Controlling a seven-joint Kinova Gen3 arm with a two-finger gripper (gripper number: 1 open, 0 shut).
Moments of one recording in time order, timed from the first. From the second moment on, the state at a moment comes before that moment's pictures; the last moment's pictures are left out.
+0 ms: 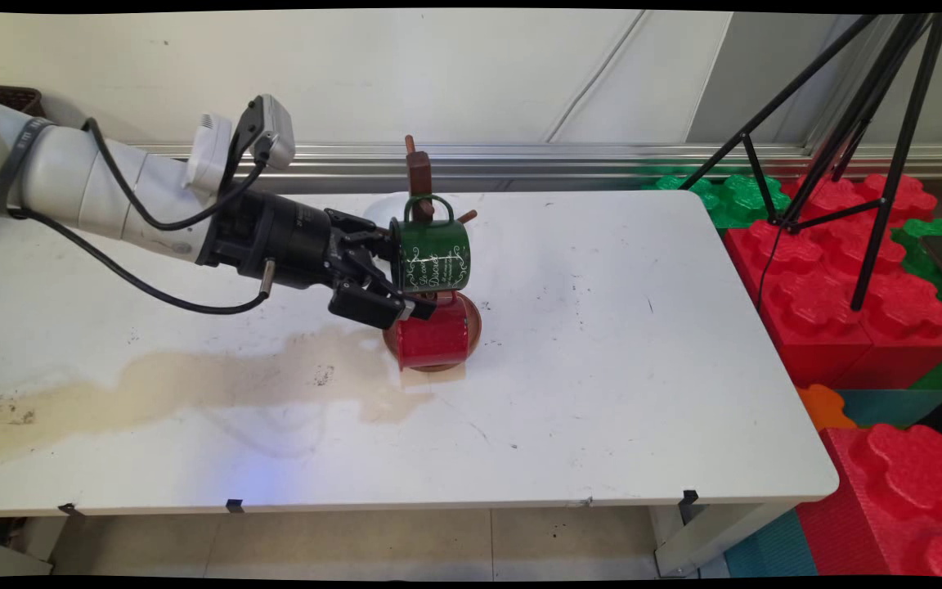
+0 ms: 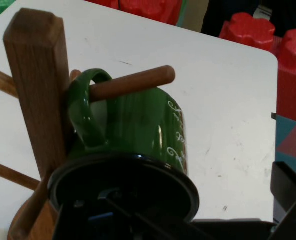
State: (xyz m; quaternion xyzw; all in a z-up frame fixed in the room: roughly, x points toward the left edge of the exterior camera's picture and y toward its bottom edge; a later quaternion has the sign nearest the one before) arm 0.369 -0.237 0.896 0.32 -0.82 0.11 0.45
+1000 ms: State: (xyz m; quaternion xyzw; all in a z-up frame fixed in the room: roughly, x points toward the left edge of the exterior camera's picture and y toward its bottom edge) arm 0.369 -0.236 0.893 0.32 -0.82 0.12 0.46
